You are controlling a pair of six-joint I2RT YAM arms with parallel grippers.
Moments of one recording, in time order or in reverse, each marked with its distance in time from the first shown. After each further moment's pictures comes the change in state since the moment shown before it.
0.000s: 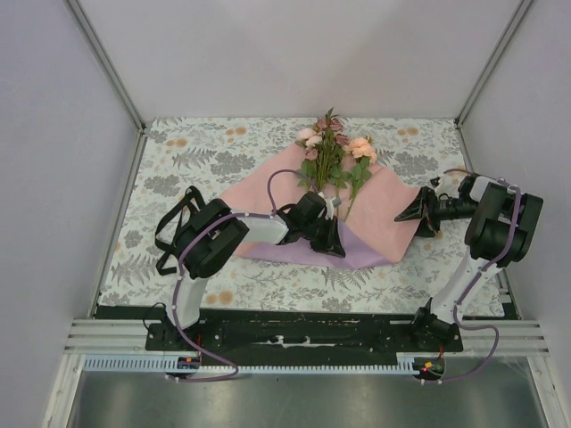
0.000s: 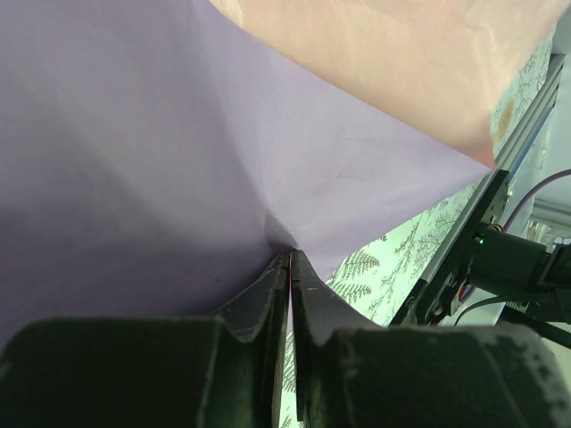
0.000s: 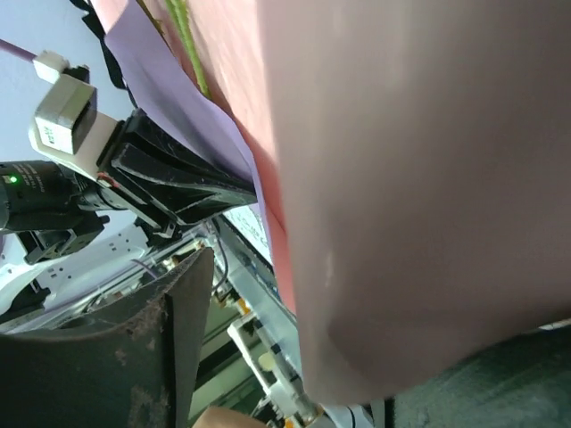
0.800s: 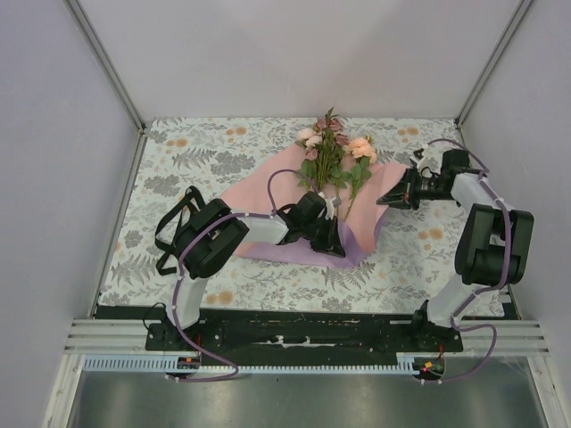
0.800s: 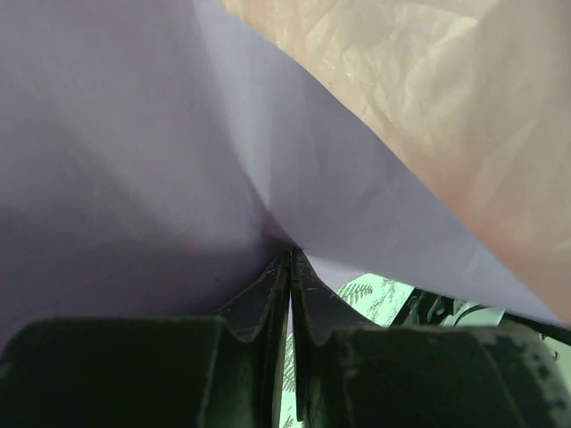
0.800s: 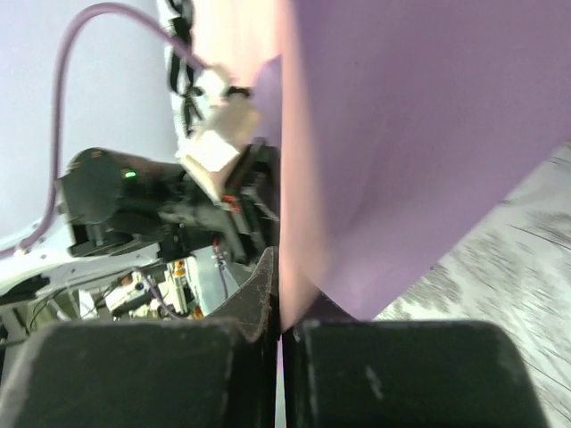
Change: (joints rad) left arm 0.000 0.000 0.000 0.000 0.000 0.008; right arm 0.186 -0.256 -0.068 0.312 -0.097 0.270
